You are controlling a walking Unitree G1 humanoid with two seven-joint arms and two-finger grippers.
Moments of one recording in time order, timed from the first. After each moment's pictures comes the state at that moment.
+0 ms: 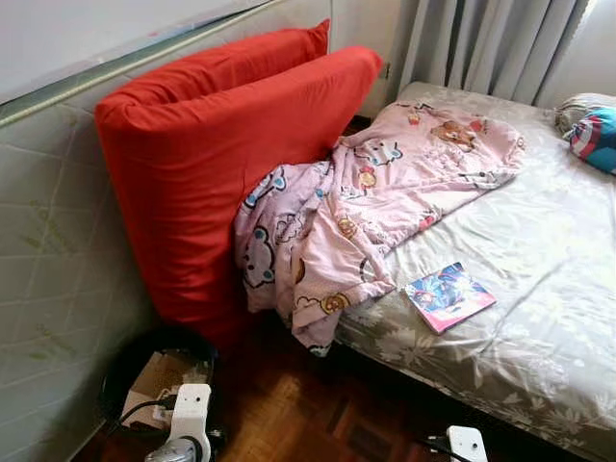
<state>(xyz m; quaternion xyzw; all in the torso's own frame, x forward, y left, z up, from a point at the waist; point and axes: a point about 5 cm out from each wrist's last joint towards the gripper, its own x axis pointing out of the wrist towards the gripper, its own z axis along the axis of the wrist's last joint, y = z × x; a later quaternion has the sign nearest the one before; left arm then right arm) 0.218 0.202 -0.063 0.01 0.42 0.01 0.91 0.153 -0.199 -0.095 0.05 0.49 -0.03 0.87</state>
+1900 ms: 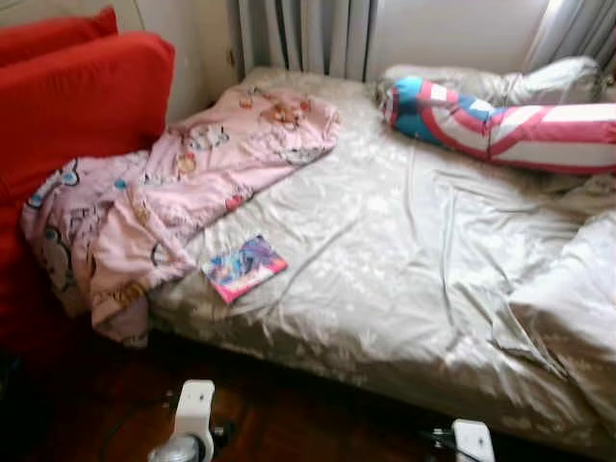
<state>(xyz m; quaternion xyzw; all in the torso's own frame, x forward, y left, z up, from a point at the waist) 0.219 0.199 -0.063 0.01 0.42 0.00 0.91 0.160 -0.201 -0.092 0.05 0.47 -0.04 0.88</state>
